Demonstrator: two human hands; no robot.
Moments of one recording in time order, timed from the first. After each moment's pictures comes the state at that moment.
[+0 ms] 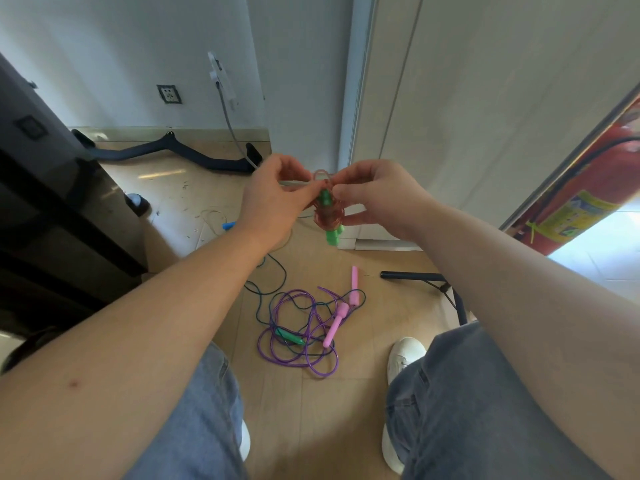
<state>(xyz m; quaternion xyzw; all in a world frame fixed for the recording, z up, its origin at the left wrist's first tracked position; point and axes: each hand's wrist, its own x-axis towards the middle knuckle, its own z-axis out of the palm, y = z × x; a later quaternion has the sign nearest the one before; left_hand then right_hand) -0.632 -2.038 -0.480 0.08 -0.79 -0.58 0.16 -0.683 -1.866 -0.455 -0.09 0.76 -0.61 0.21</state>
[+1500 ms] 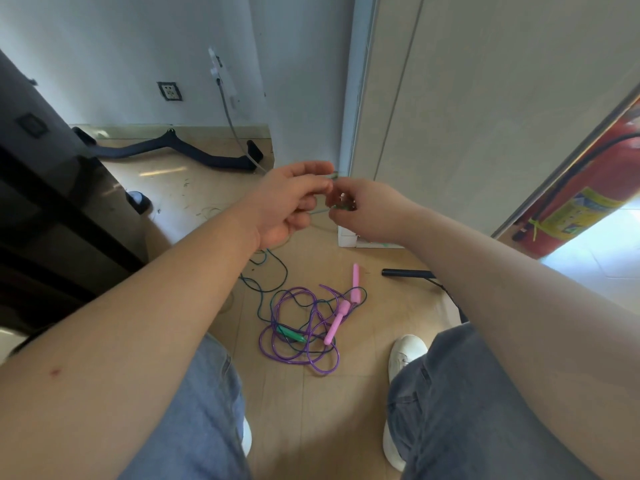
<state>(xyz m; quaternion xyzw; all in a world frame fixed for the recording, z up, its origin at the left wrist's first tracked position) -0.633 -2.036 -0.457 0.11 -0.63 -0.76 -0.10 -0.676 -1.871 -0.465 -0.25 0.92 -0.28 0.13</state>
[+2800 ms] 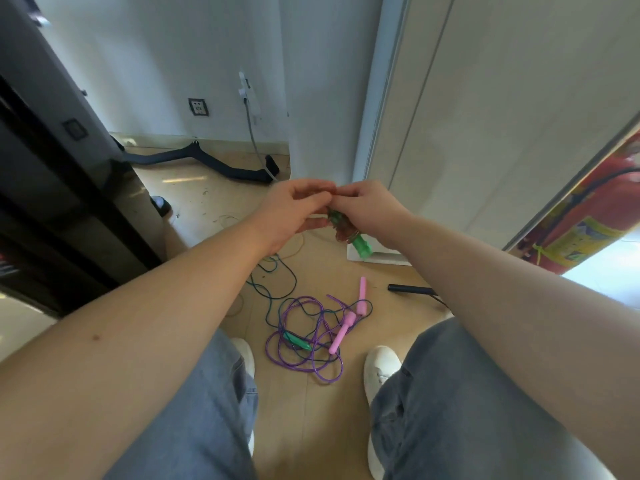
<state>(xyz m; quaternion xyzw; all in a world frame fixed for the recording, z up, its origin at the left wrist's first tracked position) -0.614 -2.061 -0.467 0.06 -0.68 -0.73 -0.01 -0.662 -1.904 -0.454 -0.16 0.83 -0.50 0.18</state>
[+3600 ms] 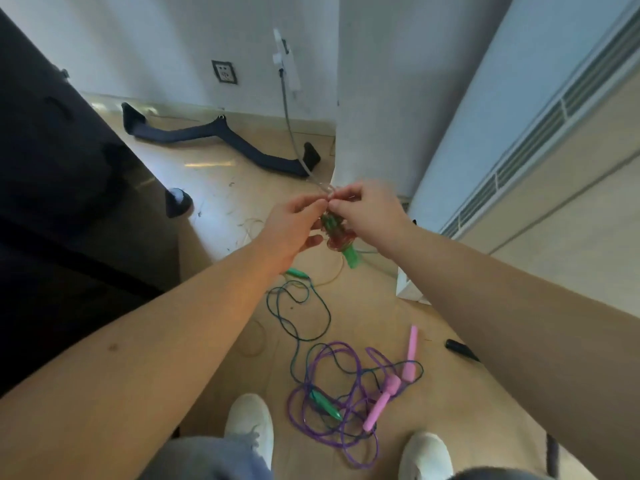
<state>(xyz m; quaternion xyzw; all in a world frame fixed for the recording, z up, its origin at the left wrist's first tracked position) -0.812 -2.185 -0.550 0.29 -0.67 -0.69 -0.02 -0.887 -2.057 -0.539 -0.17 0.85 -0.46 0.21</state>
